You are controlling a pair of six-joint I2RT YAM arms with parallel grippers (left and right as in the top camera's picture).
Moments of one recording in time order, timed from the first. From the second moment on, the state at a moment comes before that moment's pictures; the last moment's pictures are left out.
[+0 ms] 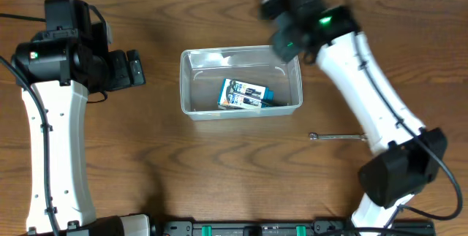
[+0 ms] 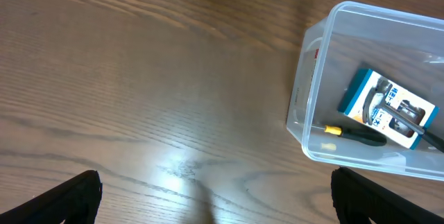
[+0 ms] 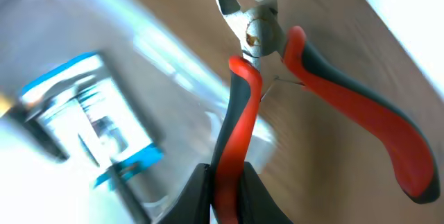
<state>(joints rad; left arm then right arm) 0.11 1.50 1.68 -1.38 0.05 -0.12 0.46 1.90 1.85 -1.01 0.05 -0.41</state>
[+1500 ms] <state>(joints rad) 0.11 1.50 1.68 -1.39 0.05 -0.12 0.45 1.87 2.00 -1.13 0.51 0.25</state>
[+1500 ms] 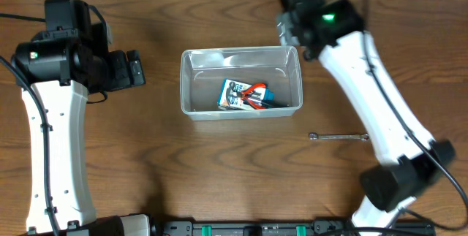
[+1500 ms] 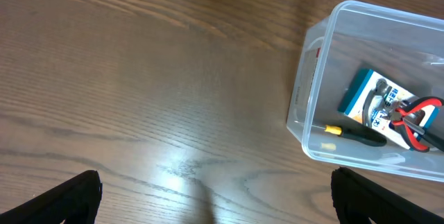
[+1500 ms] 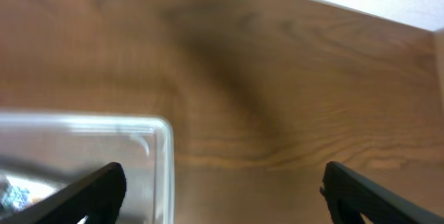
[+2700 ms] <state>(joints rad) 0.11 1.50 1.68 -1.42 0.05 -0.12 0.08 1.64 1.40 -1.26 0.10 1.37</state>
